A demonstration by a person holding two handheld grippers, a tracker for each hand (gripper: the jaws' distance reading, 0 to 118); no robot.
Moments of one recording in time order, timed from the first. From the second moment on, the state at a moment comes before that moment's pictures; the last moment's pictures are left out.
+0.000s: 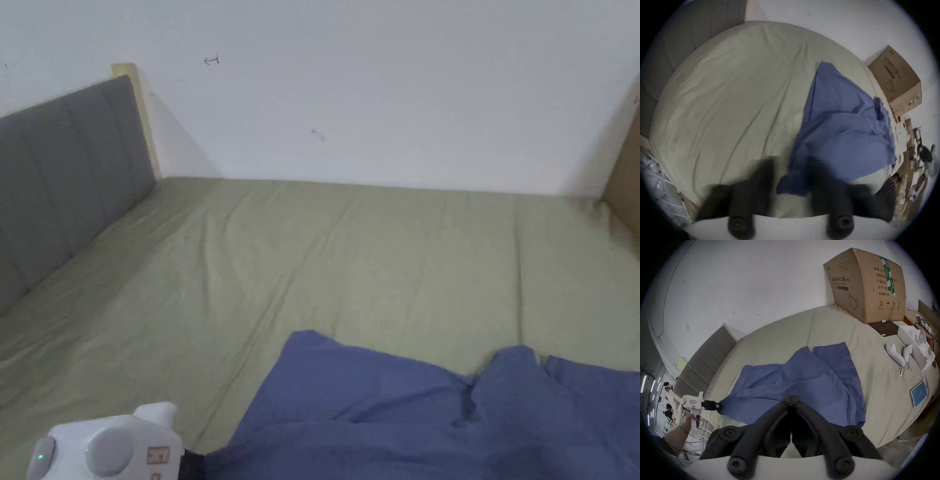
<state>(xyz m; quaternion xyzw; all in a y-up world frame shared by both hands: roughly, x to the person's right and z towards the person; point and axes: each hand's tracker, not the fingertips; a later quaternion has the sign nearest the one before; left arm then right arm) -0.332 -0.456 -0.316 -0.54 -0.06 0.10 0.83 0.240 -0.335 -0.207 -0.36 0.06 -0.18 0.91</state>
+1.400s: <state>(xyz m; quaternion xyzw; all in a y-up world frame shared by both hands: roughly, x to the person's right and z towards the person) -0.312 -0.367 -0.257 -0.38 -0.08 0.13 0.91 0.252 -0.315 -0.461 -0.41 0.07 0.00 0.91</state>
